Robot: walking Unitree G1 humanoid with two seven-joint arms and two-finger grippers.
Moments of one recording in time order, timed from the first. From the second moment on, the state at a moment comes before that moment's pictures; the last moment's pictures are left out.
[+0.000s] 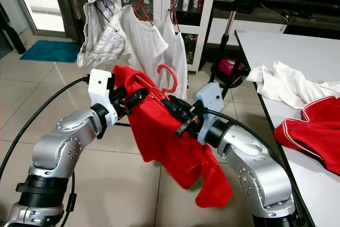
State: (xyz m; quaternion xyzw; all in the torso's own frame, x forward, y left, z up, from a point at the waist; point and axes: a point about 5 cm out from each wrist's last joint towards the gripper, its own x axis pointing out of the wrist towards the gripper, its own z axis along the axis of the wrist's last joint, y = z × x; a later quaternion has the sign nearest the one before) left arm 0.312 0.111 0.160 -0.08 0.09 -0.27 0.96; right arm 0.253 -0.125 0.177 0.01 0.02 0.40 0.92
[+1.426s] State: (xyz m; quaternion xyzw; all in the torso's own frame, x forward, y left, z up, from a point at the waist) left arm 0.309 0.131 0.174 -0.07 0.09 -0.25 0.96; right arm 0.259 -0.147 0.168 -0.06 0.06 0.36 0.93
